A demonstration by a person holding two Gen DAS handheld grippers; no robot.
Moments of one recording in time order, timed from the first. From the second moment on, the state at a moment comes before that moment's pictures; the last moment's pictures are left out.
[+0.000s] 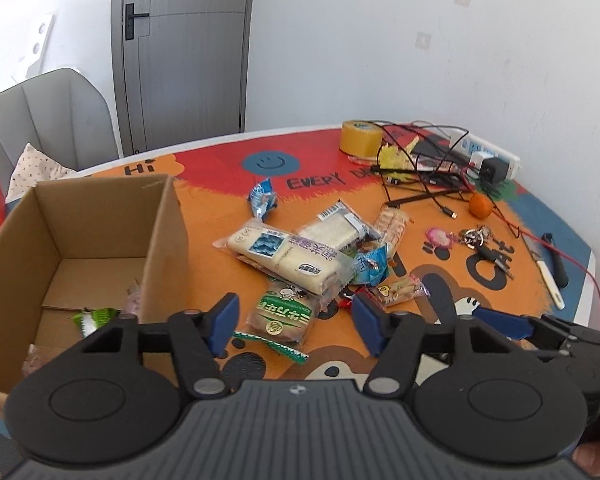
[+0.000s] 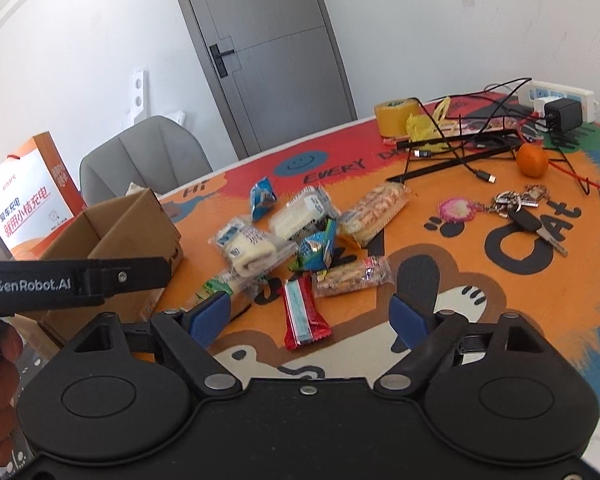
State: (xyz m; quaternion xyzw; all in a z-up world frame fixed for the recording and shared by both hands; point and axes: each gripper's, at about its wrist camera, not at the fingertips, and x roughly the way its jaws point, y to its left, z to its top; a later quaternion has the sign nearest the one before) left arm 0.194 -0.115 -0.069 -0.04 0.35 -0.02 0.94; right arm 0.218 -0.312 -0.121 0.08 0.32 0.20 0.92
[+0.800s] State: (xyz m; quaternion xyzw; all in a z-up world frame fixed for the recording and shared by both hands) left arm 0.255 -0.122 -0.119 -0.03 0.39 0.00 0.92; right arm 0.258 -0.292 -0.157 0.07 0.34 0.21 0.91
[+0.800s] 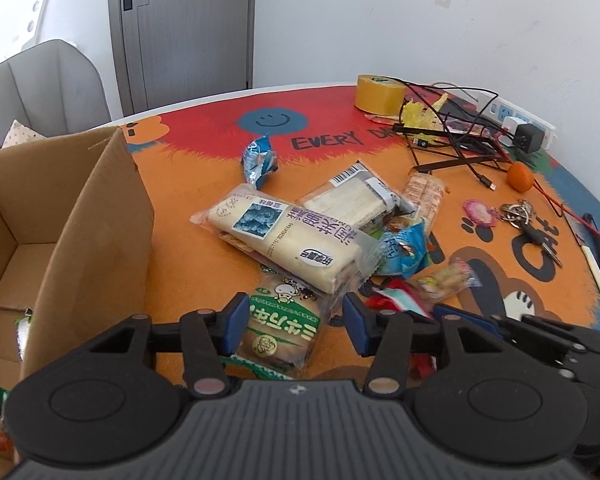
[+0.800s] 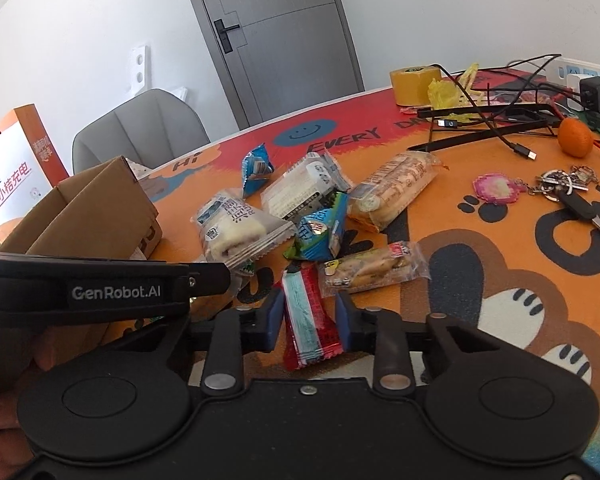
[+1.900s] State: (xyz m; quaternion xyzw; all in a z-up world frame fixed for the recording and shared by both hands) left arm 0.219 -0.117 -0.107 -0.06 0.36 -0.01 0.93; right arm 0.228 -0.298 -0.141 0.06 0.30 0.18 0.93
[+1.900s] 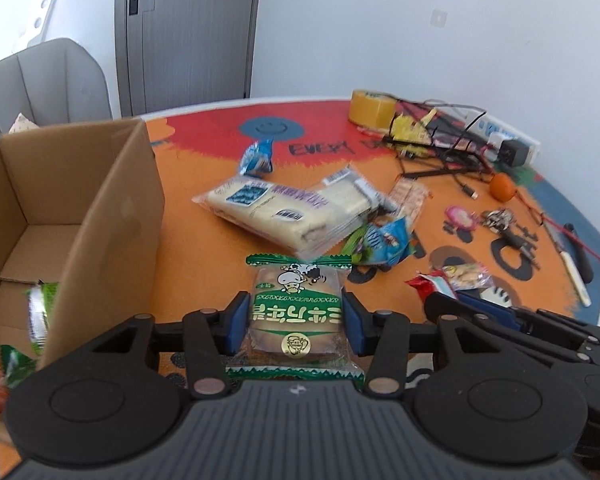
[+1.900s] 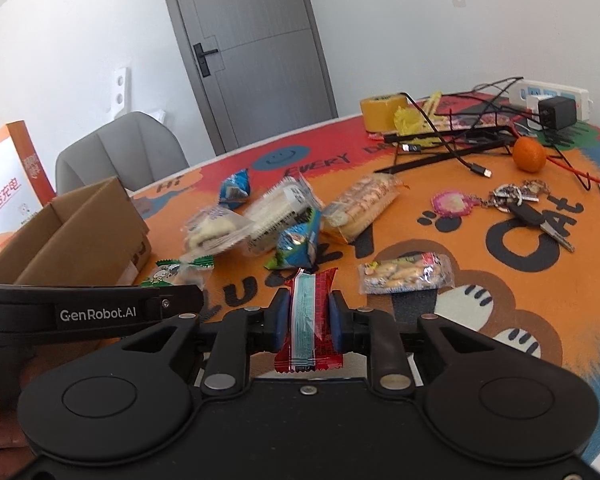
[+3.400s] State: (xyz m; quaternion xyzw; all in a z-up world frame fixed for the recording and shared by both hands) left arm 0.157 0.030 -0.048 -0.14 0.28 0.10 0.95; right arm 0.208 -0.186 -0.070 0.02 0.22 0.27 0.94
